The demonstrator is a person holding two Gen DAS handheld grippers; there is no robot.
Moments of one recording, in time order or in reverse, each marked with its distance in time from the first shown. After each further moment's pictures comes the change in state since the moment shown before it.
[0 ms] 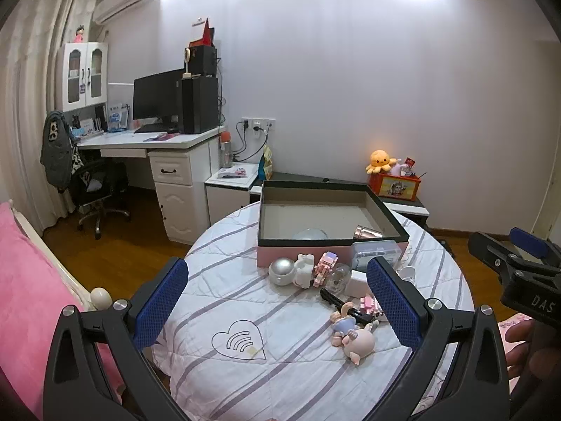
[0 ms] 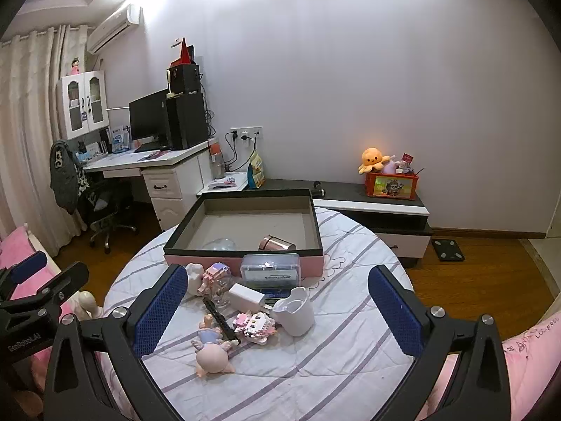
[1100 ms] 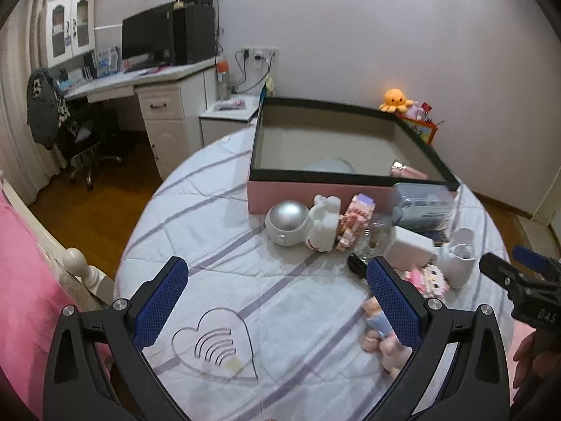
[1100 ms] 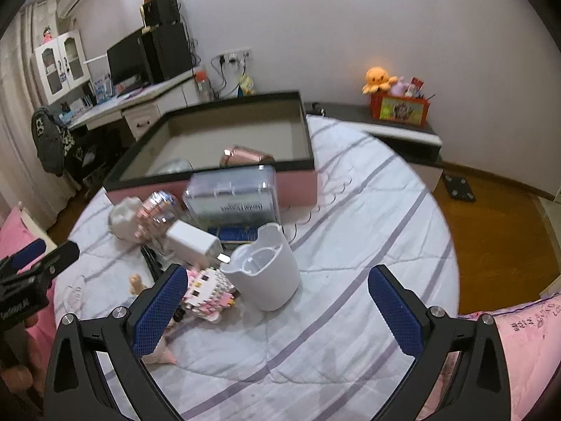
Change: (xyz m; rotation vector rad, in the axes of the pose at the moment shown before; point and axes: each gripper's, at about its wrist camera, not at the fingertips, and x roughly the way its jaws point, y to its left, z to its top) left arm 0.139 0.002 -0.034 -0.024 0.288 0.008; right arm 0.130 -0.040 -0.047 0.039 0.334 0.025
